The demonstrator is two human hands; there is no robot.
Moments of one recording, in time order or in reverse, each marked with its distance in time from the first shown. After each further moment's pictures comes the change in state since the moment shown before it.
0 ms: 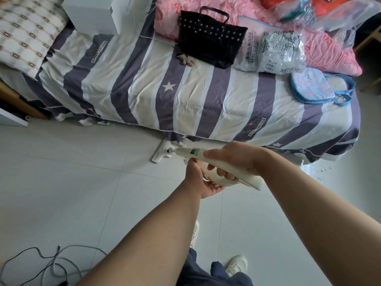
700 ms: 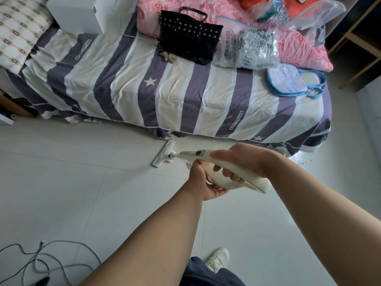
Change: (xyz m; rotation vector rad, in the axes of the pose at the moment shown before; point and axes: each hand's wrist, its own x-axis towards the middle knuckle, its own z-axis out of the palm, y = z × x) left_hand 0.003 -0.122 0.045 0.035 -0.020 -0.050; right_hand -0.085 0.105 -0.014 0.094 0.015 0.055
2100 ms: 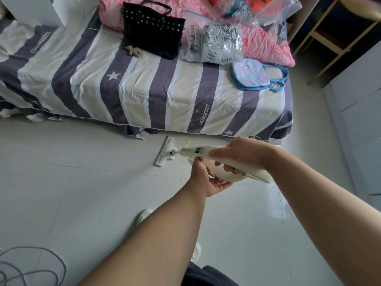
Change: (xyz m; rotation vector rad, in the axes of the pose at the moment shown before) left_hand 0.036 -0.117 0.117 -0.026 -0.133 -0.006; right_hand -0.068 0.113 -0.080 -0.278 0.186 0.018
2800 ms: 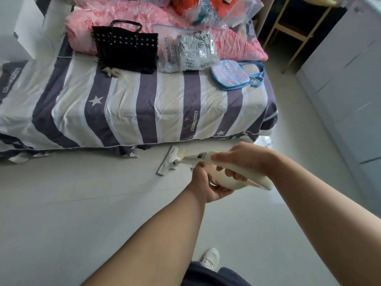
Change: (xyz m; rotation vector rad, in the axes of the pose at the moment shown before) left_hand -0.012 0.035 -0.008 0.217 -0.005 -0.117; right_hand -0.008 -0.020 0.012 0.296 0.107 0.112
